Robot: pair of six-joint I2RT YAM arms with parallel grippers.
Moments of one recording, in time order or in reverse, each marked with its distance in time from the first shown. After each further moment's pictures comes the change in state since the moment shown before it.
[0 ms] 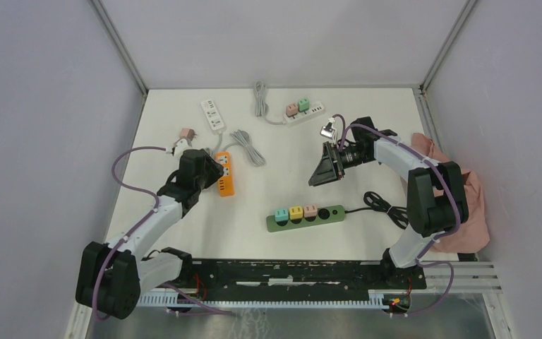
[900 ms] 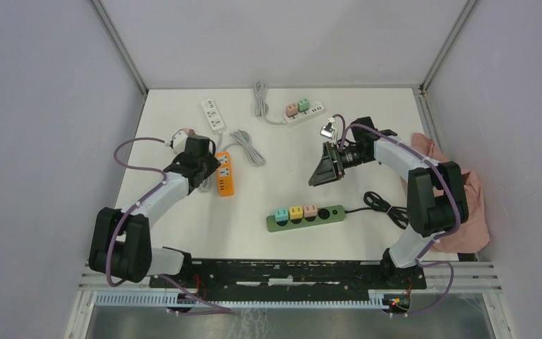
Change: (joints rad) left arm 0.042 0.245 0.188 -0.119 -0.104 -0.075; right arm 0.000 0.000 0.000 0.000 -0.001 0.000
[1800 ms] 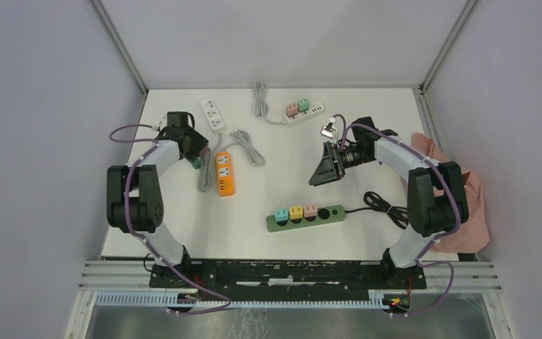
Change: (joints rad) left arm 0.258 0.389 0.333 -0.034 0.262 0.003; right arm -0.004 0.000 0.000 -0.004 -0.001 -0.001
